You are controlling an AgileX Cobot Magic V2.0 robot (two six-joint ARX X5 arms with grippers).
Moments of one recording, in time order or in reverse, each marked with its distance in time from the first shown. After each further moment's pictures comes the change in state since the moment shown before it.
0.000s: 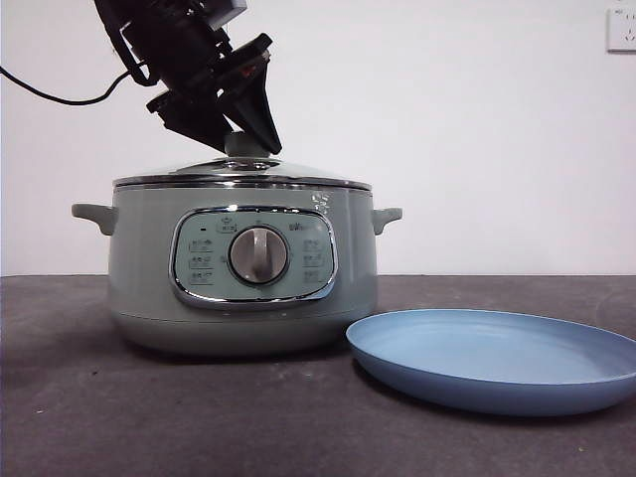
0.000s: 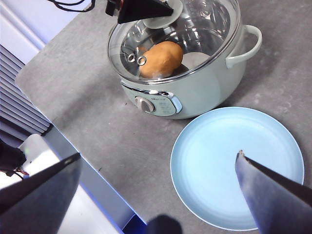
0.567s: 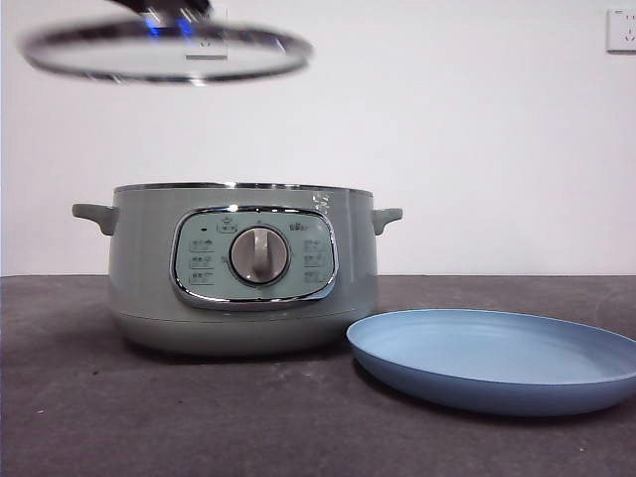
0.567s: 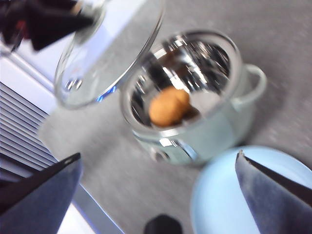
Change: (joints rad) left arm 0.057 -0.363 -0.002 -0.167 -0.066 -0.027; right arm 0.061 0.087 0.002 0.290 -0.005 0.277
